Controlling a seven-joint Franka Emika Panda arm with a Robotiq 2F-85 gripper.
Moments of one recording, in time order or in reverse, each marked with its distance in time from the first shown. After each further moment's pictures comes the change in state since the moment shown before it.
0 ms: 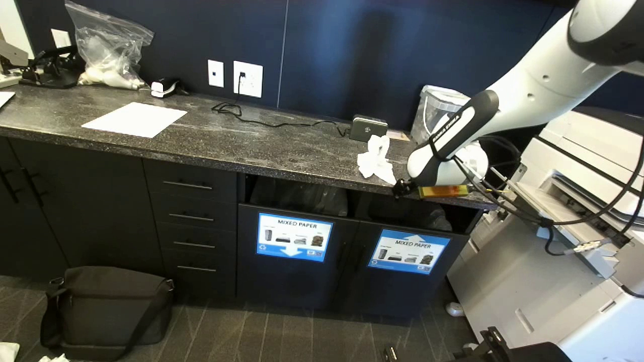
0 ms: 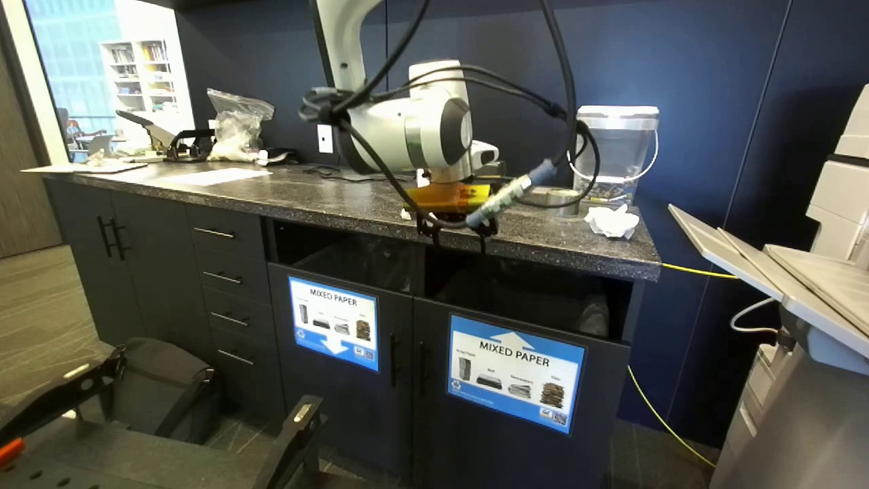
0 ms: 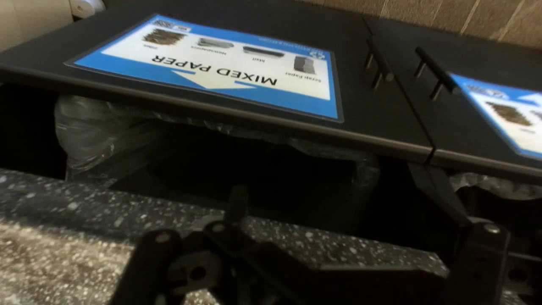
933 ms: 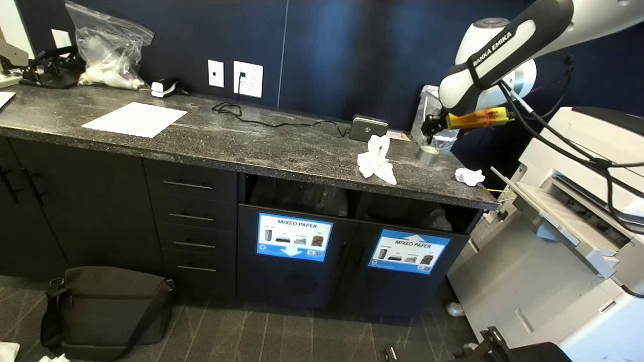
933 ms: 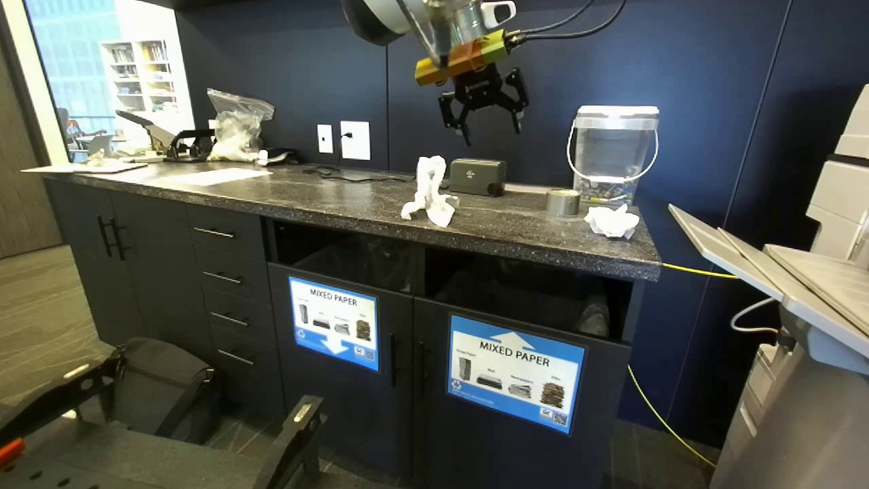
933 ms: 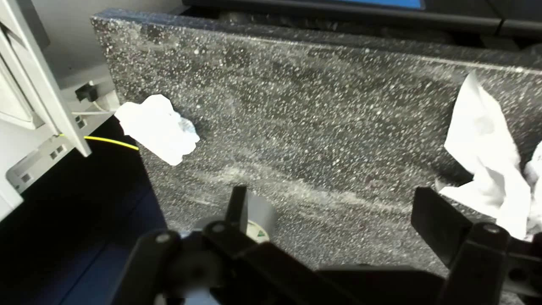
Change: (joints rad) arm 0.160 -0.326 -0.193 0.034 -0.212 -0.270 0.259
